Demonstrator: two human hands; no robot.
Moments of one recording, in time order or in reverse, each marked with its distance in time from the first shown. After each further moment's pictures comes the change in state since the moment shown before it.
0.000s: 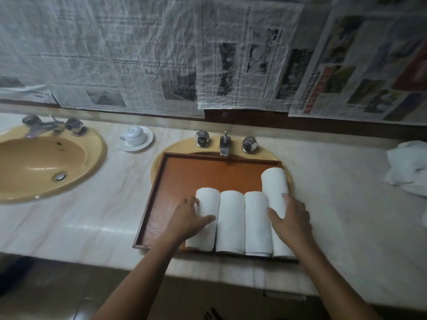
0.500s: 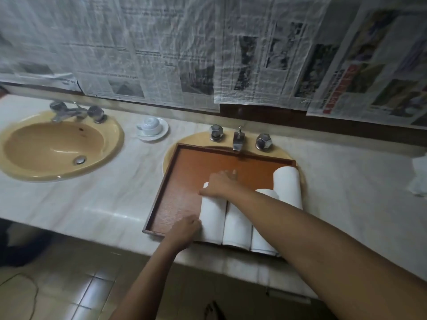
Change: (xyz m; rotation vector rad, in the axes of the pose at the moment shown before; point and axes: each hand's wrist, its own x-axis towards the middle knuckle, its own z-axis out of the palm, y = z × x) left_hand -0.040 -0.032 0.016 -0.177 -0.085 -0.103; right_hand 0.045 -0.182 0.088 -0.549 -0.464 -0.515
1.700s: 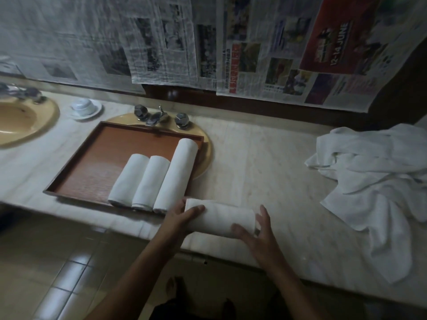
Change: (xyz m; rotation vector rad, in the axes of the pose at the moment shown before) left_hand -0.102 0.221 0.288 -1.010 0.022 0.118; right_hand -0.331 0.399 0.123 1.309 0.250 0.187
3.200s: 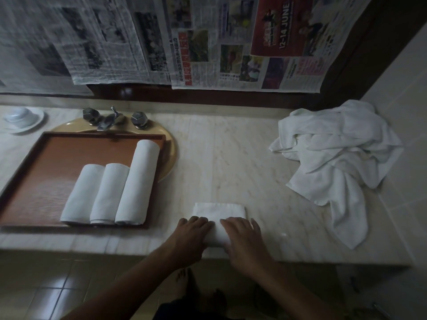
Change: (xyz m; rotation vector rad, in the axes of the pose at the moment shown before) left_hand 0.034 -0.055 0.054 1.730 -0.565 0.485; right_hand 0.005 0.039 -0.030 -1.176 -0.062 -0.348
